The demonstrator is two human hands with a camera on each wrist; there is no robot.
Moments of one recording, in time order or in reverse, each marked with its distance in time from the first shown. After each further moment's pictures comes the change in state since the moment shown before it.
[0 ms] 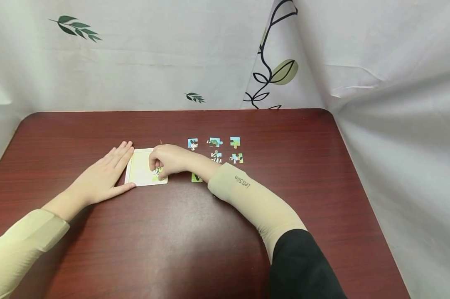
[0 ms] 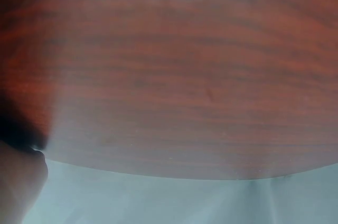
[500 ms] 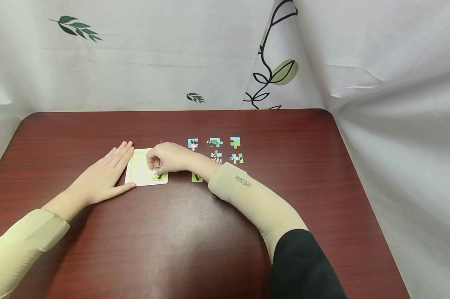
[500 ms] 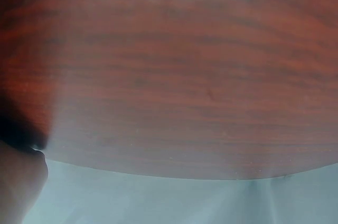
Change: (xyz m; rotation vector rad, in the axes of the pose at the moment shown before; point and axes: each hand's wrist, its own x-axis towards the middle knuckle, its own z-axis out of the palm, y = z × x) left_hand 0.000 0.001 -0.002 0.000 -0.002 -0.002; right_hand 0.000 -0.004 -0.007 0.038 0.024 -0.002
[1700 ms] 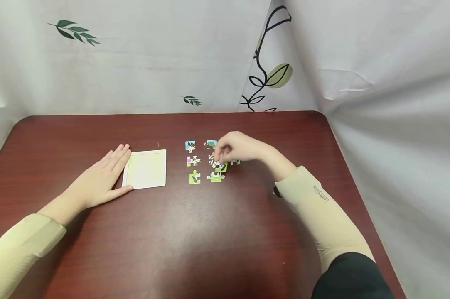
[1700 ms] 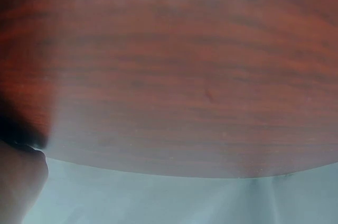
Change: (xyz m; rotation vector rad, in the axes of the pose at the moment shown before) left_hand -0.001 0.002 -0.001 0.007 -0.001 0.006; right_hand -0.161 0.061 -0.065 0.192 0.075 0.166
